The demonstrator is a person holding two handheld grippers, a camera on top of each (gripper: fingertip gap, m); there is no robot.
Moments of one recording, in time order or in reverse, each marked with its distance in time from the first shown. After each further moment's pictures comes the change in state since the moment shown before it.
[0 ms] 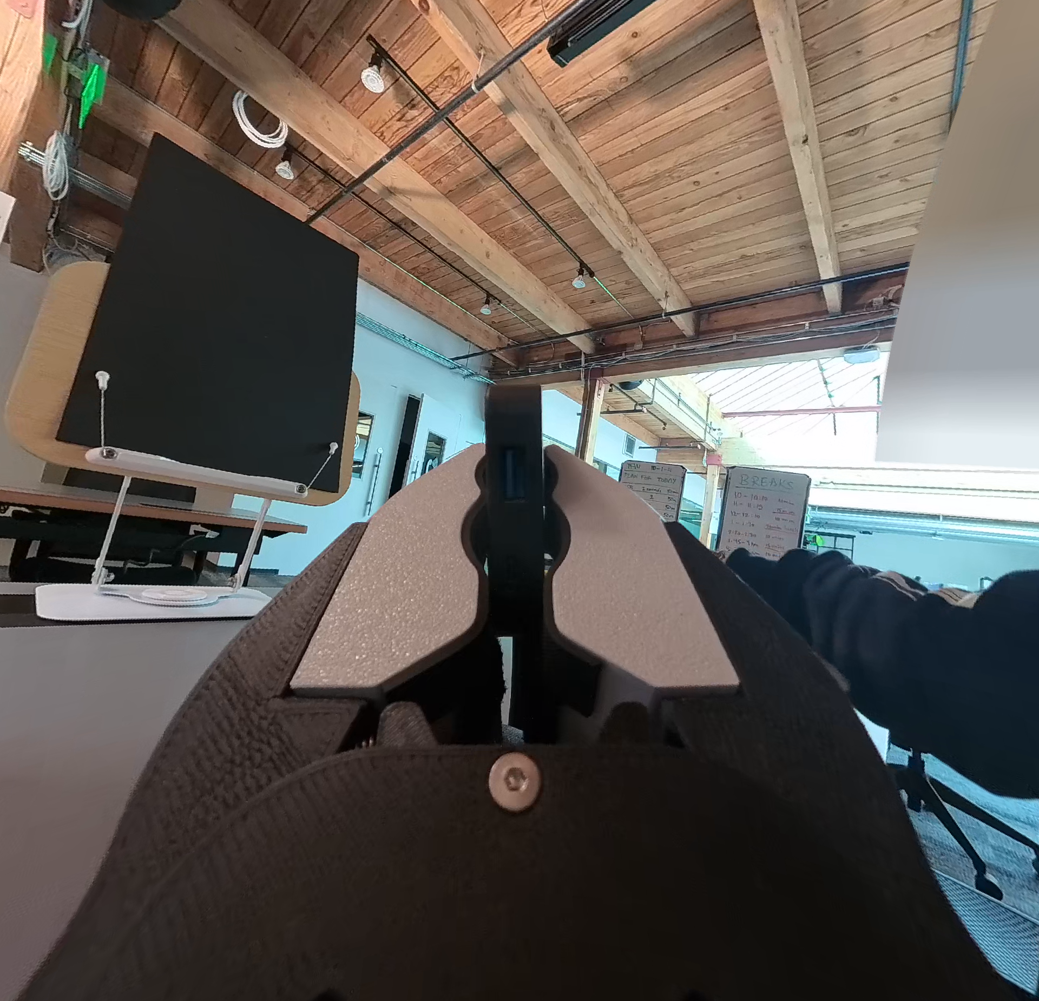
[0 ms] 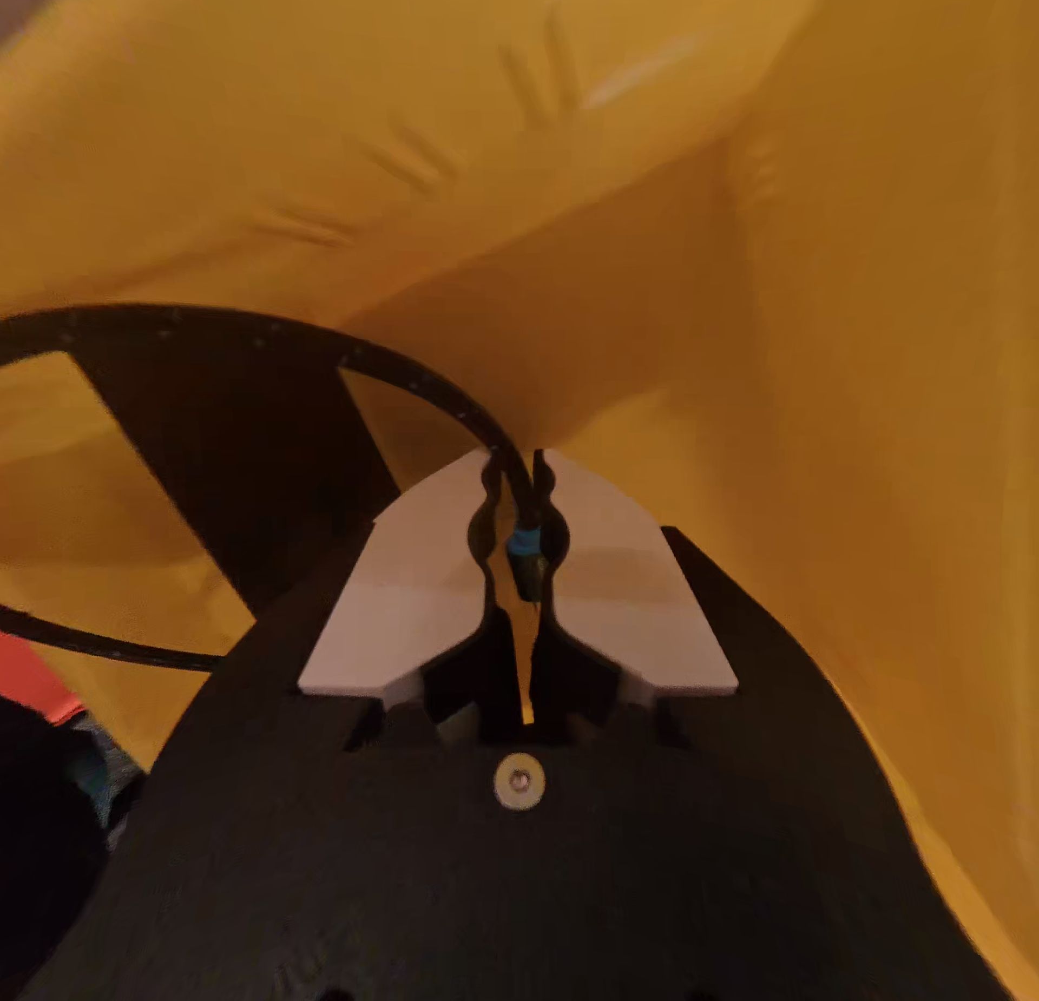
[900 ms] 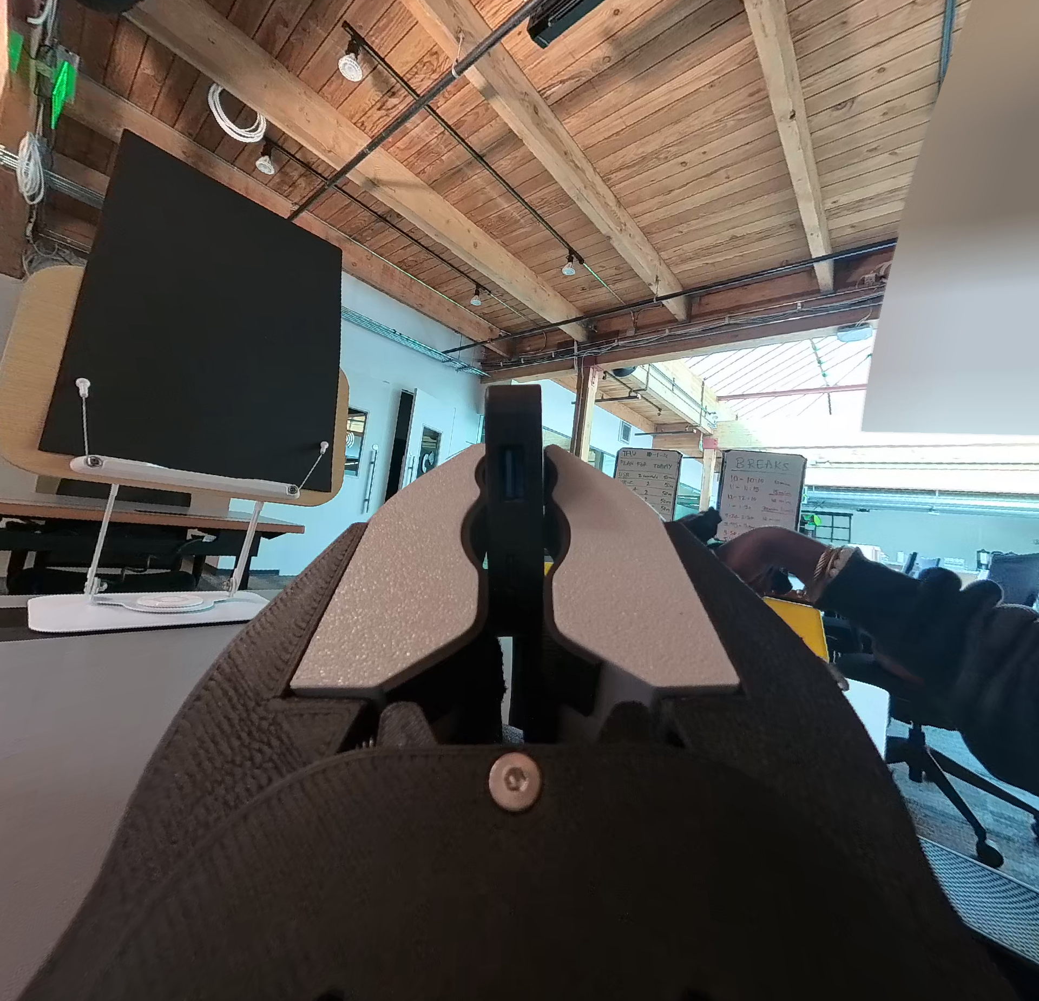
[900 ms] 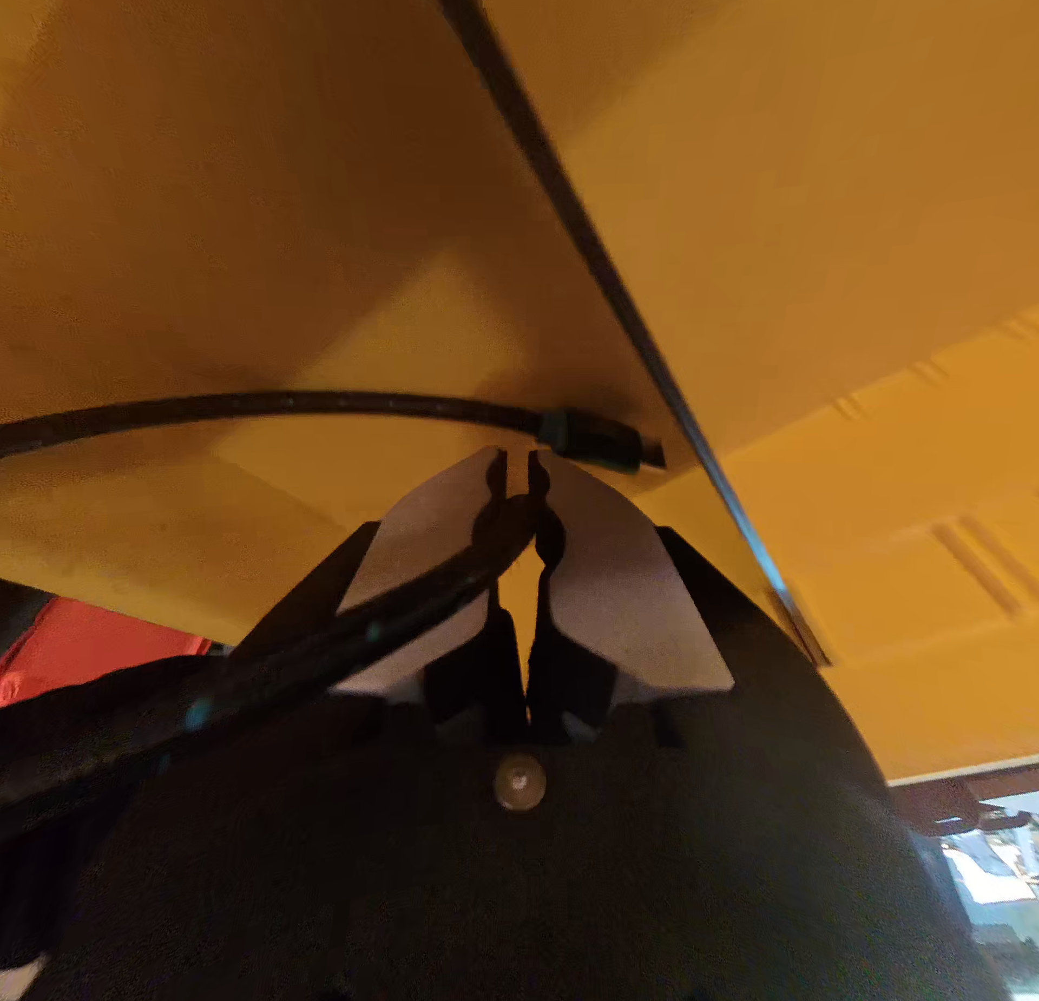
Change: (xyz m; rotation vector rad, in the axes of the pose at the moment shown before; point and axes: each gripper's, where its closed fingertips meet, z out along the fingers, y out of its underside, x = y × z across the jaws) left arm 0.007 0.004 0.003 -0.020 0.027 0.030; right arm -0.074 0.094 -0.002 -0.386 0.251 0.298
